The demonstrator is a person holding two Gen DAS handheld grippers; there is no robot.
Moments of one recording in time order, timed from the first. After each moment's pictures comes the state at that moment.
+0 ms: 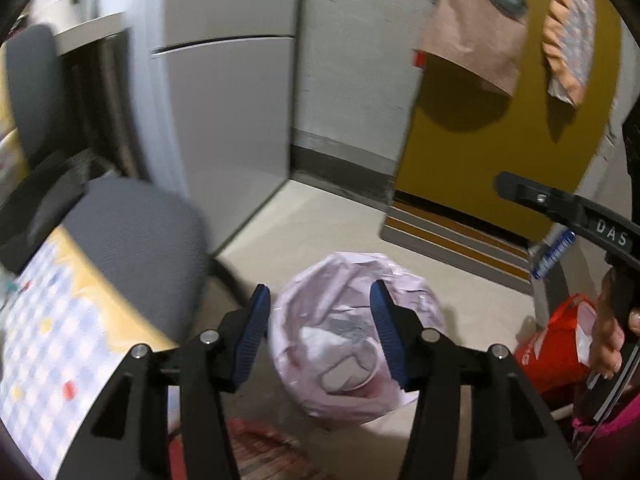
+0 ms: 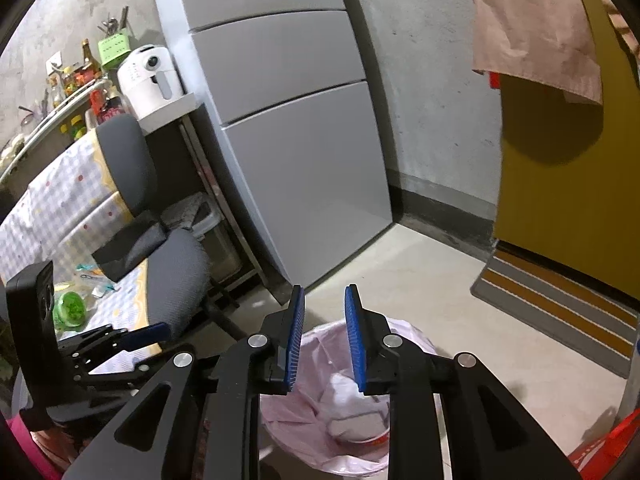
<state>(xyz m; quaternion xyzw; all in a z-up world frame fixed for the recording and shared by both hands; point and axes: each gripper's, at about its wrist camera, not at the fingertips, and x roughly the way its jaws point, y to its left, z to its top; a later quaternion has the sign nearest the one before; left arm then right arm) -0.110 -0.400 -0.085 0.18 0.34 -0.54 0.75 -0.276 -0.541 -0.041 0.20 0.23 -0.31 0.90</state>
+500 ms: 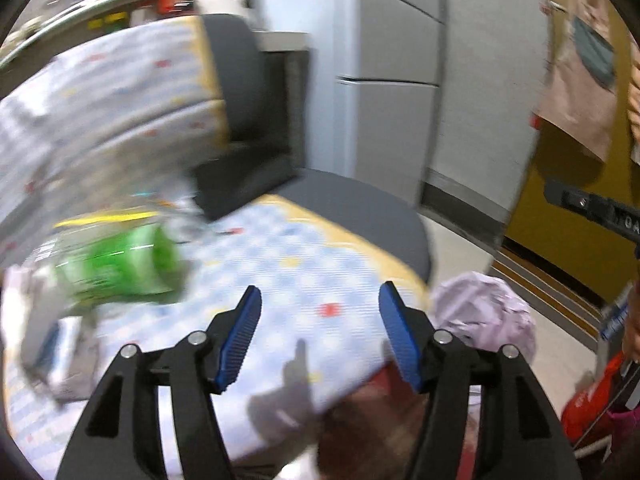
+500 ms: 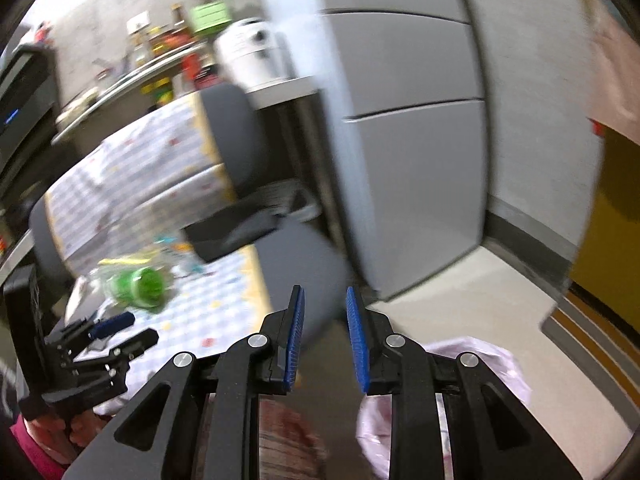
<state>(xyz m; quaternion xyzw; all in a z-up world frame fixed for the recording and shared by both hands) -0.039 -0.227 -0.039 0.13 0.31 -0.35 0.88 -0.175 -0.446 -0.007 0.14 0.24 -0.16 0.95</state>
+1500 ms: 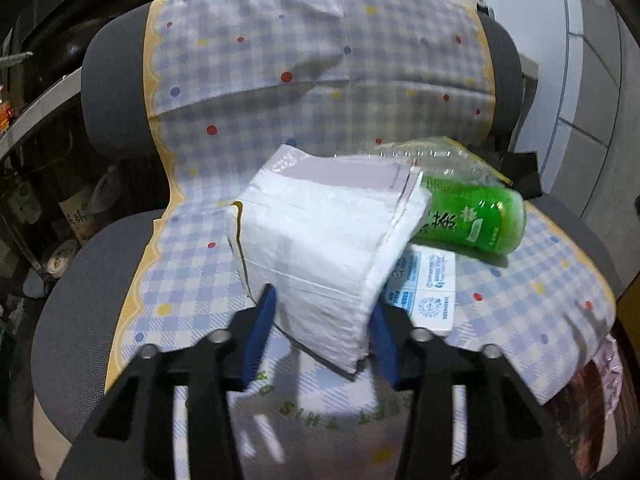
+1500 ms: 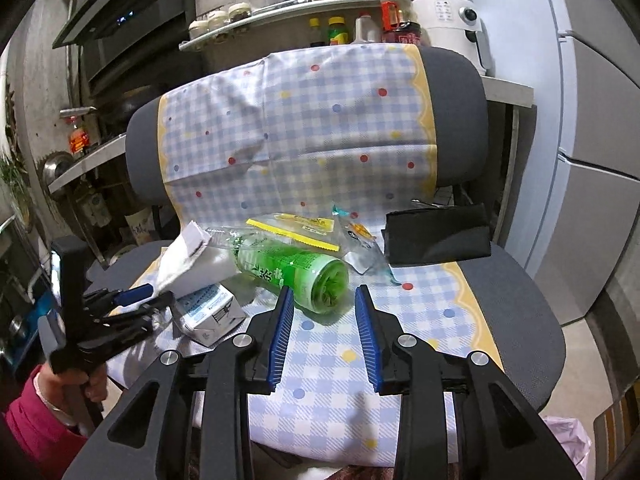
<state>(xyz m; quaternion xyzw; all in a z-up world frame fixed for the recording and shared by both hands) 0.055 -0.015 -0.055 0.05 0.35 -0.11 0.93 -0.036 -0.273 0.005 0.03 0.29 0.03 0.96</state>
